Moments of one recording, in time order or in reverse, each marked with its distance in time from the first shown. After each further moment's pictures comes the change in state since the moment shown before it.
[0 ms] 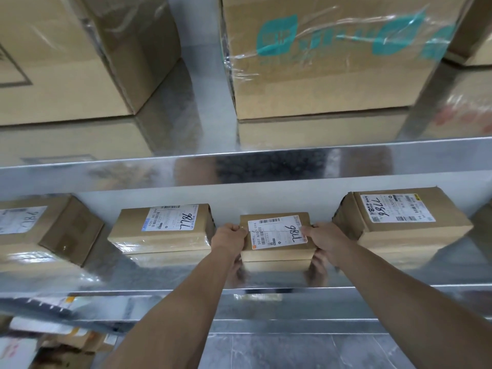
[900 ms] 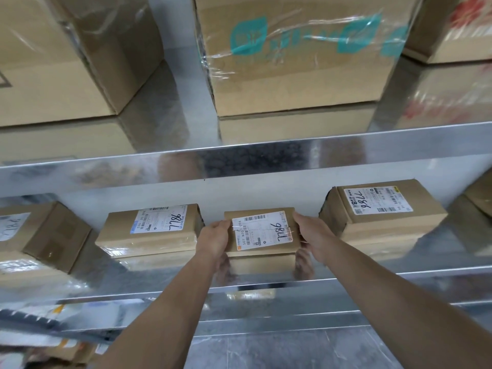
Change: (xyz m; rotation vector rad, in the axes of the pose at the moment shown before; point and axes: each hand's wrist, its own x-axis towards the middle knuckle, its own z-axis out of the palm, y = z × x) left_hand -0.006 -0.005 -0.011 -0.173 -0.077 0.021; right_hand -0.044 -0.010 0.003 0.202 -0.012 -0.054
